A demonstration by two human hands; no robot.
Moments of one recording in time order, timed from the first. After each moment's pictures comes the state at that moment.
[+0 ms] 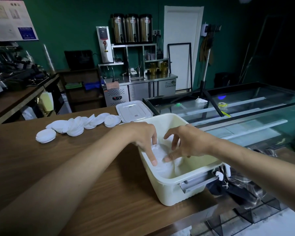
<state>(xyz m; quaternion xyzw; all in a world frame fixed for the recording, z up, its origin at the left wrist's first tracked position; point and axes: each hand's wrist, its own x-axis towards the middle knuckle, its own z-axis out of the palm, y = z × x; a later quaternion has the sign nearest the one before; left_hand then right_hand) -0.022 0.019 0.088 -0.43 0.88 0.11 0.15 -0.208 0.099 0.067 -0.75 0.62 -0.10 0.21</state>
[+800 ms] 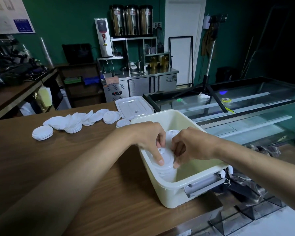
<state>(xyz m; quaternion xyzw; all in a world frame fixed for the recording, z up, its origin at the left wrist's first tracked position) -0.028 0.007 0.063 -0.37 0.91 0.18 0.06 -0.221 0.085 0.044 -0.76 0.60 -0.06 0.22</state>
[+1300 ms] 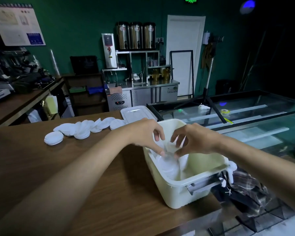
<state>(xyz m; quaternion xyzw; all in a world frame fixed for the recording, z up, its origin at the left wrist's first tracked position) 0.009 0.031 0.101 -0.37 0.92 0.15 -0.04 -0.208 0.098 0.087 -0.77 0.61 -0.09 0.15</state>
